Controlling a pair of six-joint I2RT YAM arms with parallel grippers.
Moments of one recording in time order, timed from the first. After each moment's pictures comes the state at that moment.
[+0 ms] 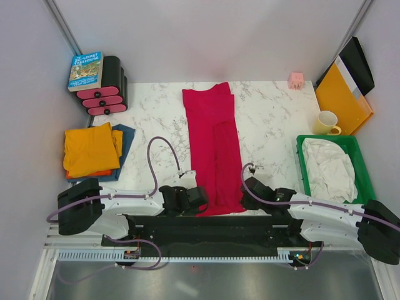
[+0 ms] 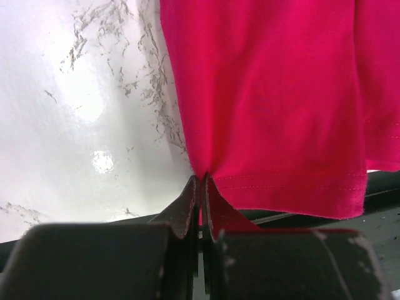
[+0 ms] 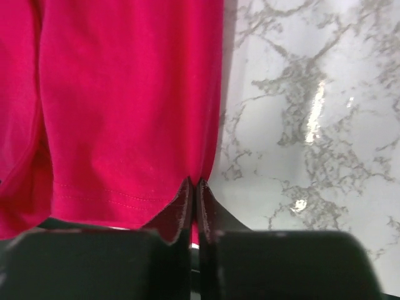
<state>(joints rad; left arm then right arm) -1.26 1.36 0.63 -0.42 -0.36 -1.18 0.98 1.01 0.37 -0.35 0.28 0.98</state>
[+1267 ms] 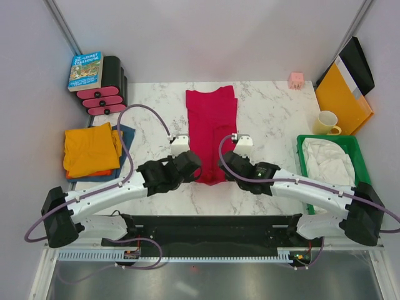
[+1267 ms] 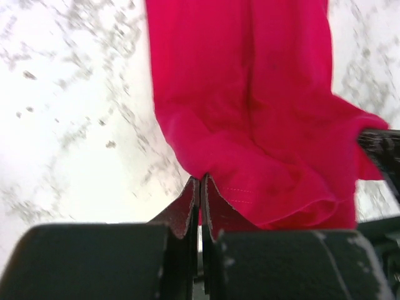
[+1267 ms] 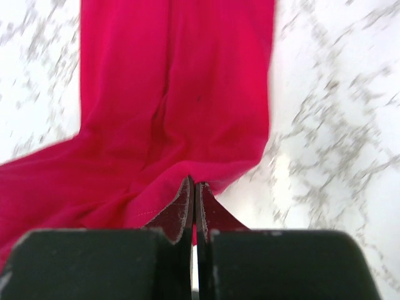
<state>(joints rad) -1.08 1.20 0.95 -0.67 -0.56 -0.90 1.05 1.26 0.90 -0.53 0.60 0.89</state>
